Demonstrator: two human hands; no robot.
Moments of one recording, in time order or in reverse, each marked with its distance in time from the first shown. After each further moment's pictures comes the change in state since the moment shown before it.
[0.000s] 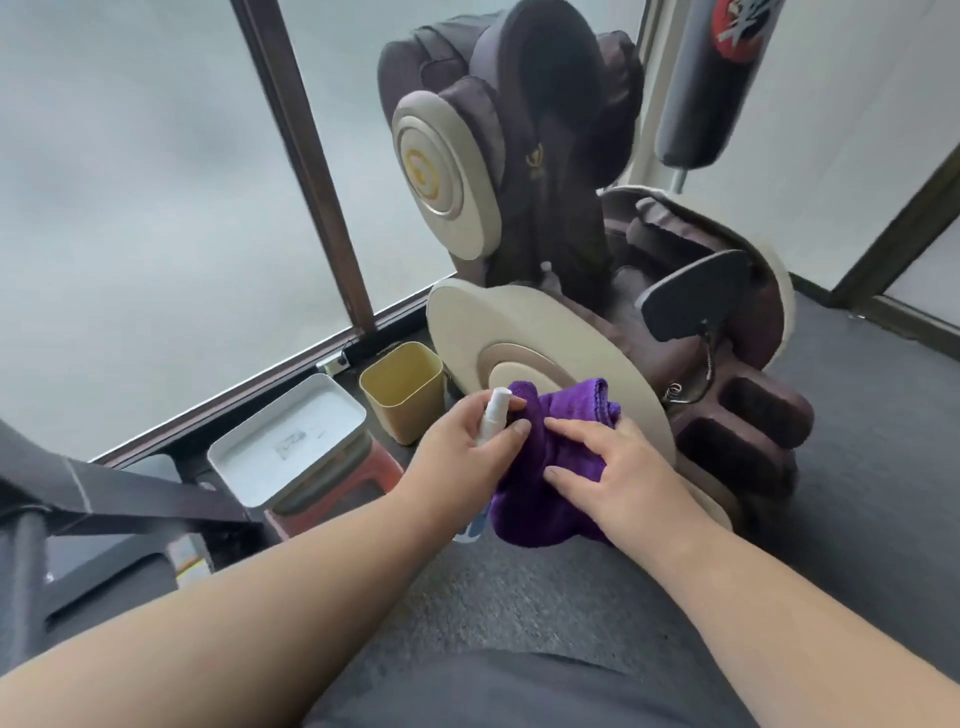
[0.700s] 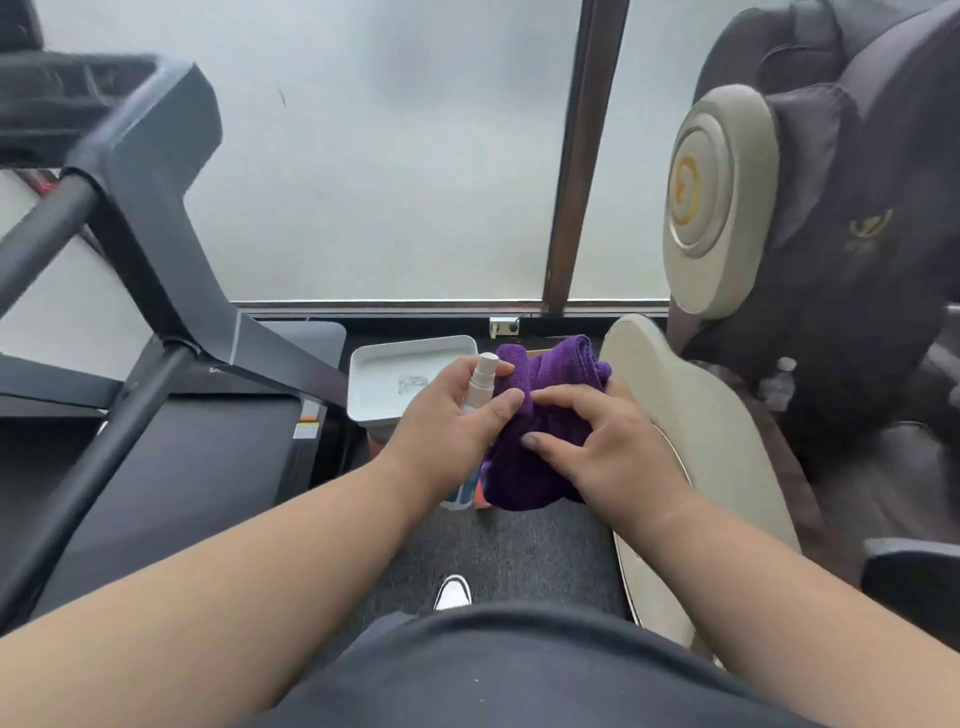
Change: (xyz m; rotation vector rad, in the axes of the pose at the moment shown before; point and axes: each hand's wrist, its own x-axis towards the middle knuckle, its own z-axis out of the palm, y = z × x) left_hand 0.125 -0.006 -0.035 -0.165 0.686 -0.103; right_hand 0.256 -0.015 0.039 0.099 -0.449 -0.548
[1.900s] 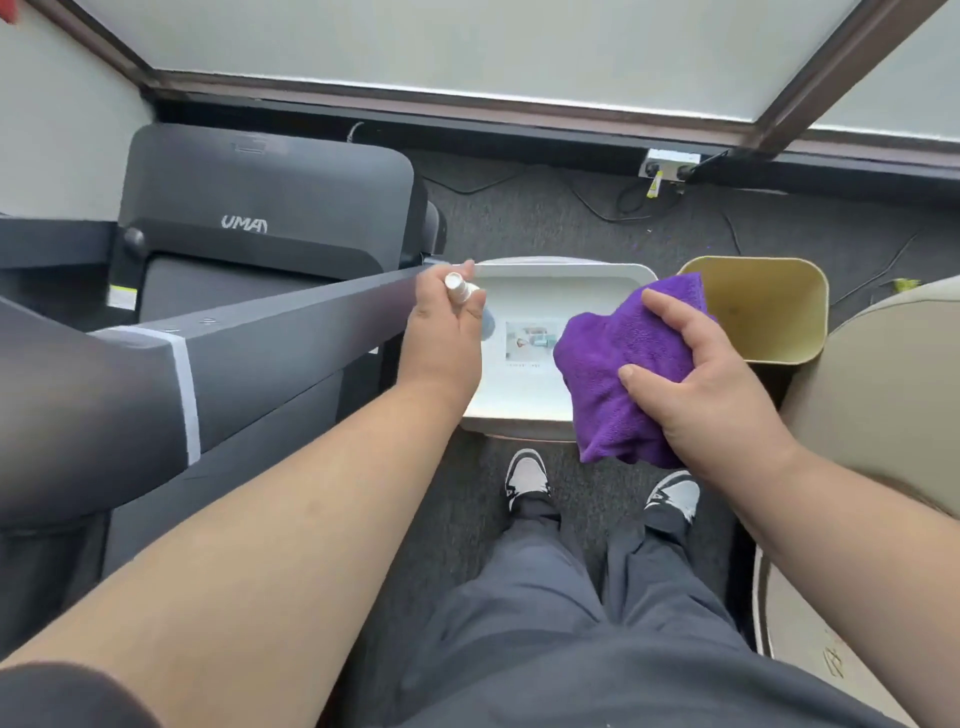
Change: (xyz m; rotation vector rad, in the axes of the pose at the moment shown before) left_hand 0.365 -0.304 -0.228 0.366 0.371 -0.396; right_hand 0.347 0.167 0.285 0.295 -0.340 0.578
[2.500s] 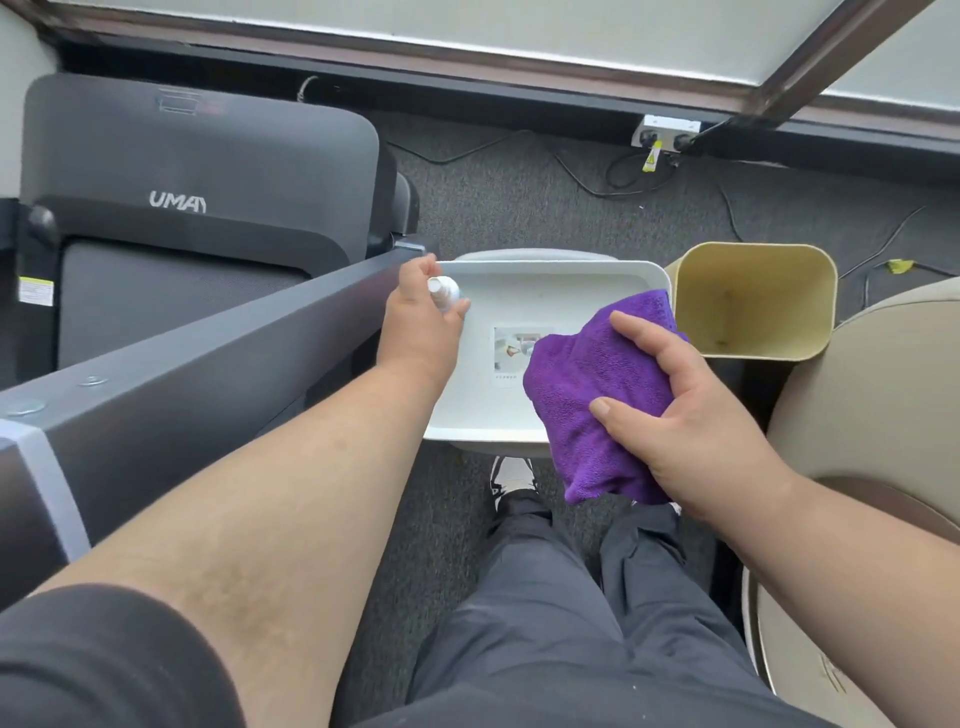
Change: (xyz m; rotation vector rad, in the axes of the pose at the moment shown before) left_hand 0.094 -0.089 0.038 0.214 -0.026 -0.100; right_hand 0.040 0.018 0.030 -0.006 -0.097 0.036
